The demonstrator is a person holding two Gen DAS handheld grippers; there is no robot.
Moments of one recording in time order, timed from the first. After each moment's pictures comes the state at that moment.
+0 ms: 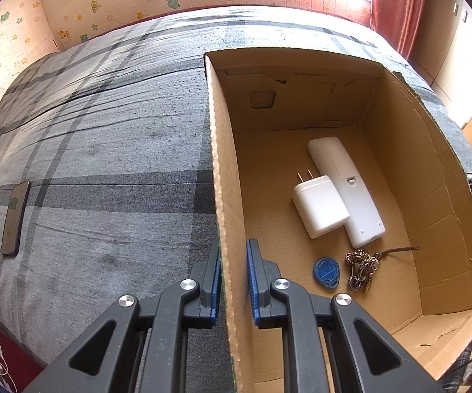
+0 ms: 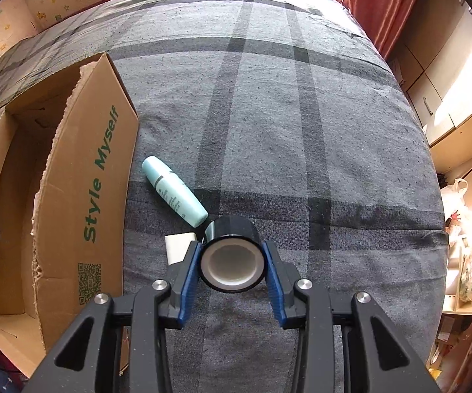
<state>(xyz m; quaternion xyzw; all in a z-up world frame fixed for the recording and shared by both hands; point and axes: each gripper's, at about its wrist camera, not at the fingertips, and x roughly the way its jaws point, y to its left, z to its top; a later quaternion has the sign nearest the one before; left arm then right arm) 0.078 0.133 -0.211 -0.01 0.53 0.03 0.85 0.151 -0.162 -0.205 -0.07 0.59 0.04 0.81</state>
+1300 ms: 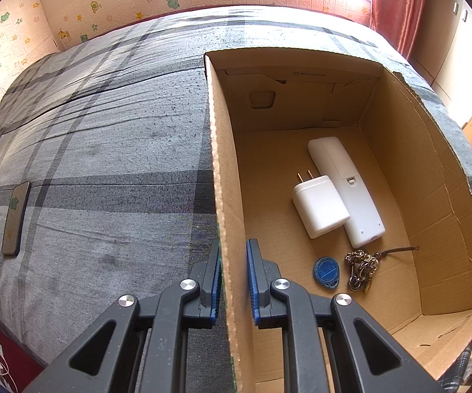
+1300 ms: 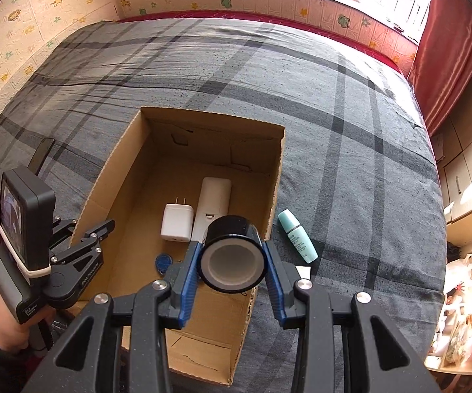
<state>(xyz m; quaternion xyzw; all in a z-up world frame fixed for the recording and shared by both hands) 0.079 0.133 -0.211 -0.01 0.53 0.03 0.85 0.110 -0.030 -0.120 -0.13 0.53 0.16 0.82</state>
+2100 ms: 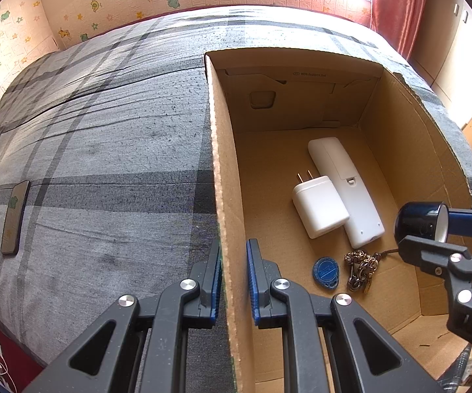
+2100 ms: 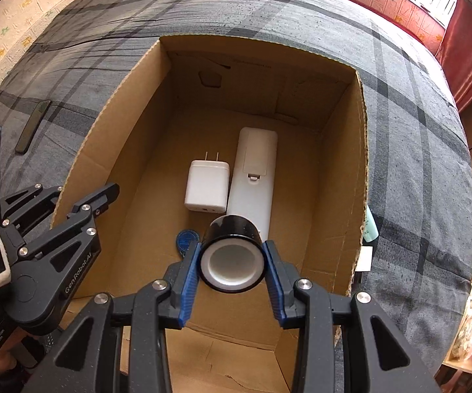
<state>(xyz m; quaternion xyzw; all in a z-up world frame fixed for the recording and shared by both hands) 0.079 0.133 -0.211 -0.01 0.53 0.03 0.85 0.110 0.012 -0.203 -0.14 0.60 0.17 0.77</state>
